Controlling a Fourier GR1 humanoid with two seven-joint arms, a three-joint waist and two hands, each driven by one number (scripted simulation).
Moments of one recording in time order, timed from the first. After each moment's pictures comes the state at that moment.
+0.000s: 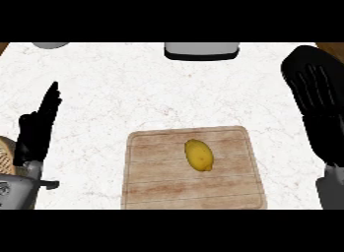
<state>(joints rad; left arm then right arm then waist) -0.18 0.46 -0.19 -1.44 0.09 0.35 0.15 -0.17 -0.28 -0.03 -1.64 -0.47 0.09 -0.09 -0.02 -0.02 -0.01</state>
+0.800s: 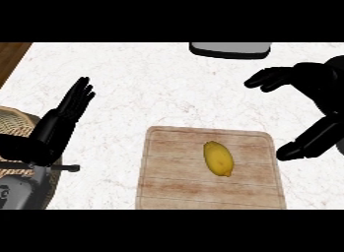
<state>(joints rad) -0.19 0.41 -0.21 -1.57 0.32 0.05 -0.02 -0.56 -0.53 0.12 -1.48 -0.28 0.68 -0.36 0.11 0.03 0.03</state>
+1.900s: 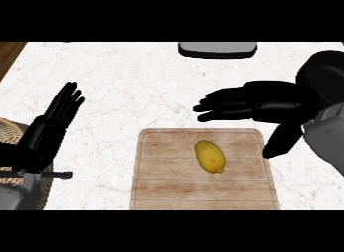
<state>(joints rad) -0.13 0.43 -0.18 -1.59 0.37 0.07 -0.02 -0.74 -0.66 0.55 -1.44 0.31 0.54 -0.59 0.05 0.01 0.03</state>
